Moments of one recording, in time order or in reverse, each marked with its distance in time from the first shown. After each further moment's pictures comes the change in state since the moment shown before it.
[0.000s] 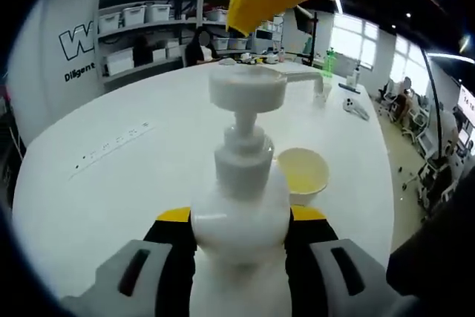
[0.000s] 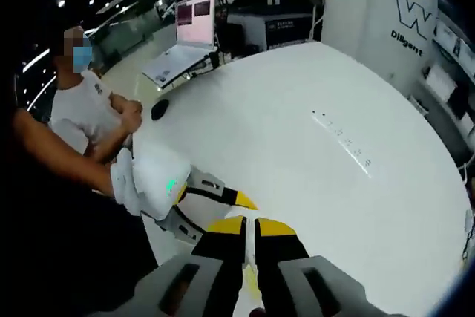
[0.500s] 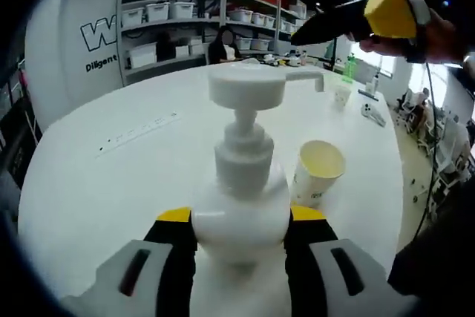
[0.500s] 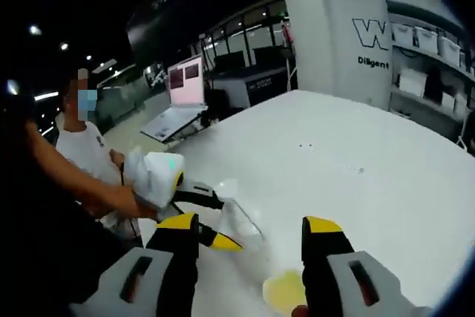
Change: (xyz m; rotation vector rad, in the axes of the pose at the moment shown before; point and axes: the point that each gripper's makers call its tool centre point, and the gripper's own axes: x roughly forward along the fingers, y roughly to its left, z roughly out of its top) left arm -0.031 0.034 -0.021 -0.085 -0.006 0.133; right arm -0.012 0.010 -0.035 0.151 -0.349 -0.030
